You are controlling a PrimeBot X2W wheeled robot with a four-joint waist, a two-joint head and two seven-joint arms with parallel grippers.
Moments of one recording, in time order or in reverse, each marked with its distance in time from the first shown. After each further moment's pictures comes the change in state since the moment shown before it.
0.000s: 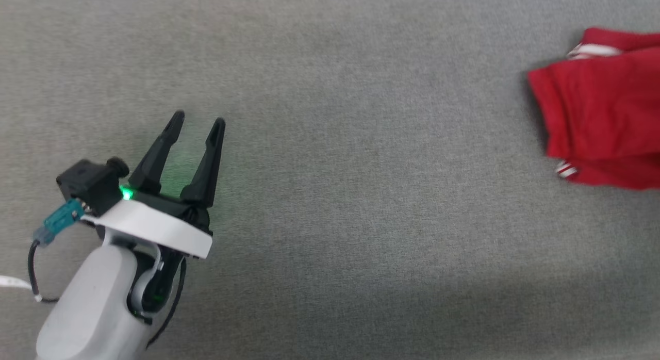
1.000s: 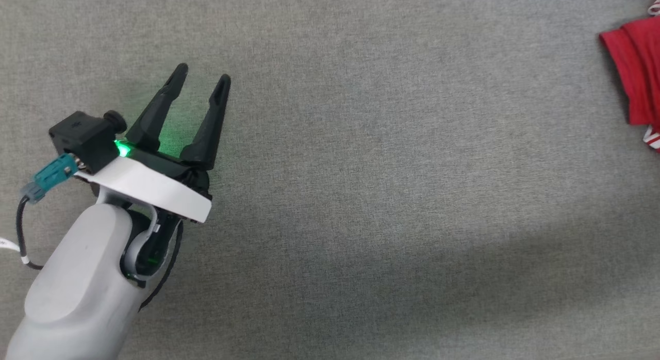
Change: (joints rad) left arm -0.169 0.057 -0.098 0.030 -0.054 0.000 0.000; right arm -0.271 0.065 0.076 0.467 -0.410 0.000 -0.454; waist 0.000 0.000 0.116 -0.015
